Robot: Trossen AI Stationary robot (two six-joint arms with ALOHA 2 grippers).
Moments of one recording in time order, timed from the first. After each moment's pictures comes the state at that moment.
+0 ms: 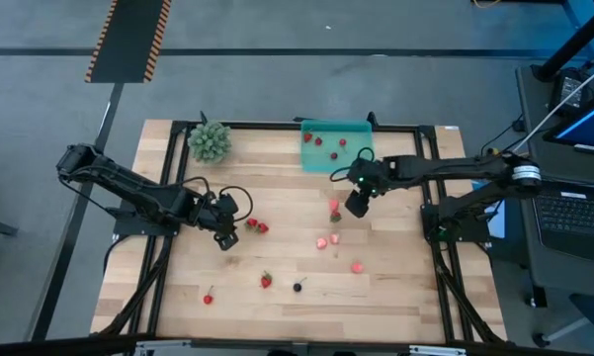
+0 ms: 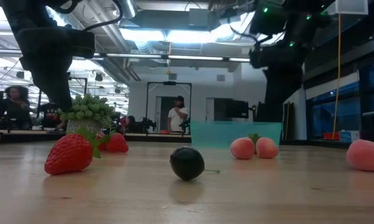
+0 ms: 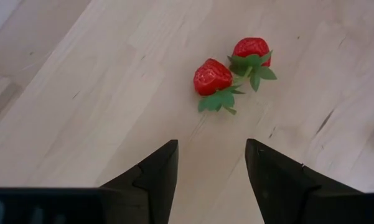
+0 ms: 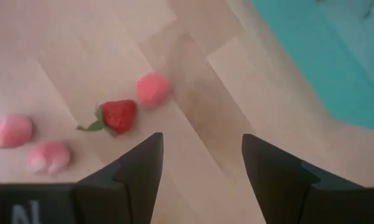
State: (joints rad) left arm -0.29 1.14 0.65 -0.68 -0.28 -0.86; right arm -0.16 1.37 0.89 -0.69 0.11 0.42
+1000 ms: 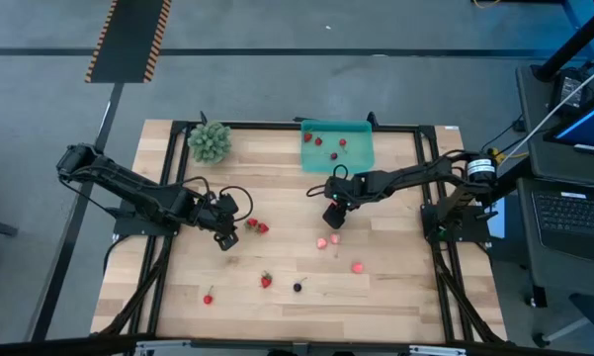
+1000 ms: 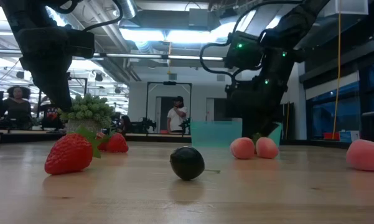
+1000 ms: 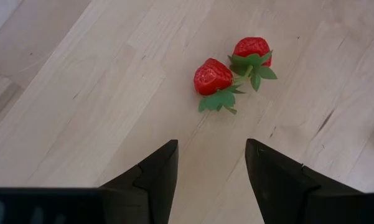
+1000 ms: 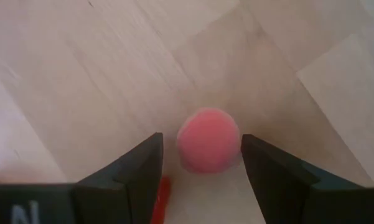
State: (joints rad) left arm -0.29 1.14 0.65 -0.69 -0.28 -0.85; right arm -0.11 1.72 0.89 -0.36 0.08 0.51
